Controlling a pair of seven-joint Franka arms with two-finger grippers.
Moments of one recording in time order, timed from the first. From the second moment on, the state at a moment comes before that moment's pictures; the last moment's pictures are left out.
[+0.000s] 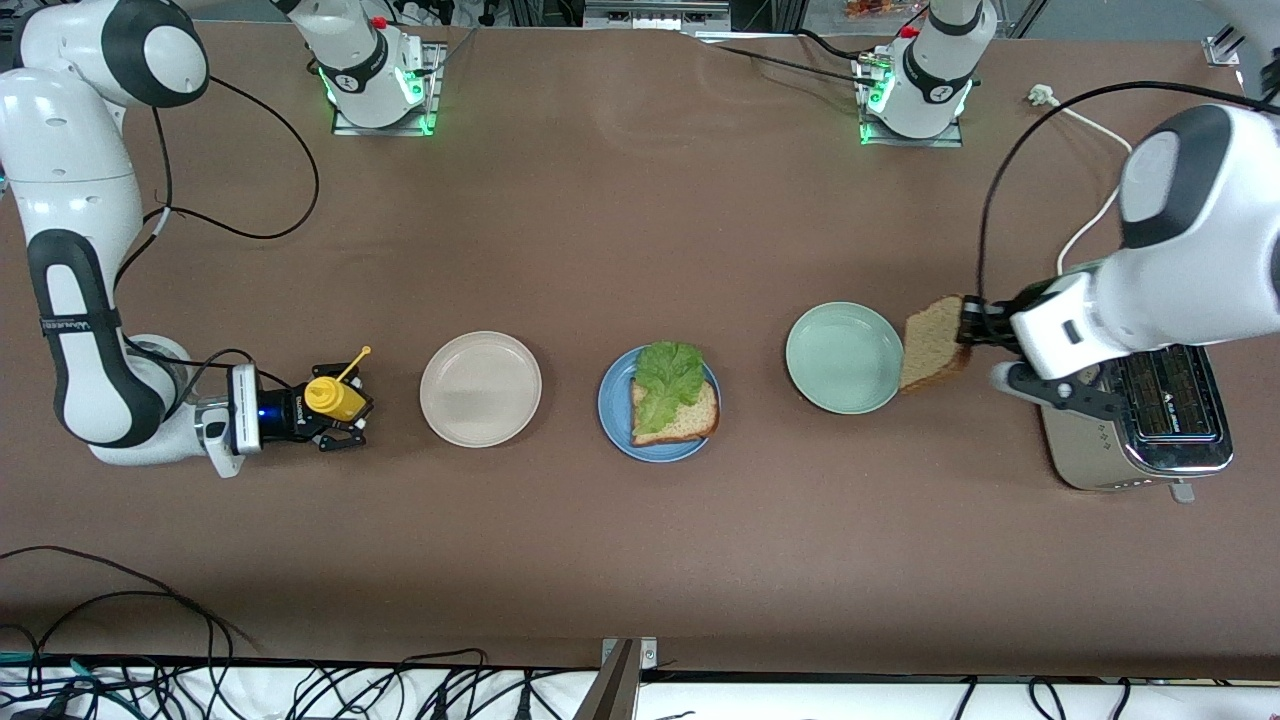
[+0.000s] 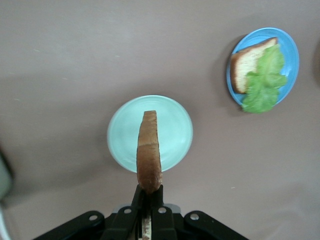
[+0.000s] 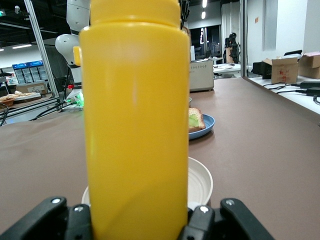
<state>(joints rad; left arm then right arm) 0.03 0.35 -0.21 -1.42 -0.13 1.57 0.08 -0.37 1.06 0.26 -1.31 0.96 1.52 -2.23</state>
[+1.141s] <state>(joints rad) -0.01 0.61 -0.50 -1.34 -0.20 1.82 -0.39 -0.39 1.20 0.26 -1.26 0.96 1.55 -2.41</state>
